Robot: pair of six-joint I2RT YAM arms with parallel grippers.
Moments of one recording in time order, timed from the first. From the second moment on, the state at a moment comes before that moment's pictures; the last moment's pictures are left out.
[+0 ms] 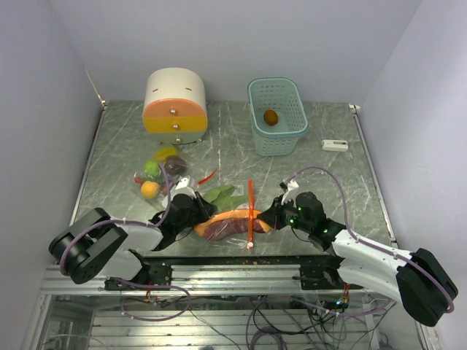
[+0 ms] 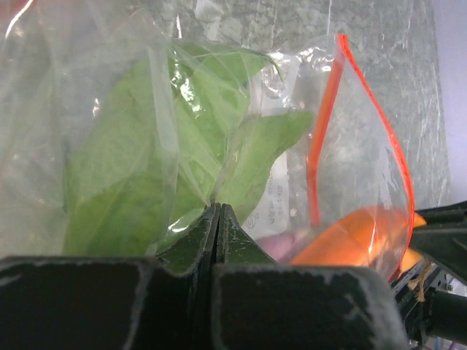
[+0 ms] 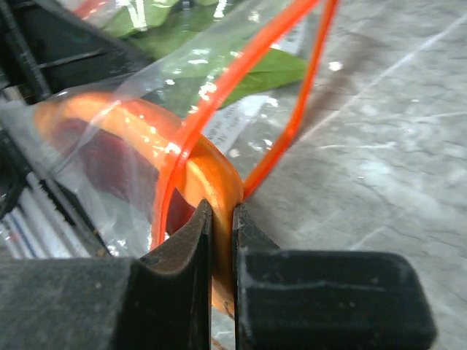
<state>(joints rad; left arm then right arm) -0.75 1.37 0.20 0.73 -0.09 -0.86 0.68 0.96 0.20 0.32 -0.22 0.44</state>
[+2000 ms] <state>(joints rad) -0.67 1.22 0.13 0.59 -0.08 -0.84 0.38 1.60 1.32 0.02 0.48 0.20</state>
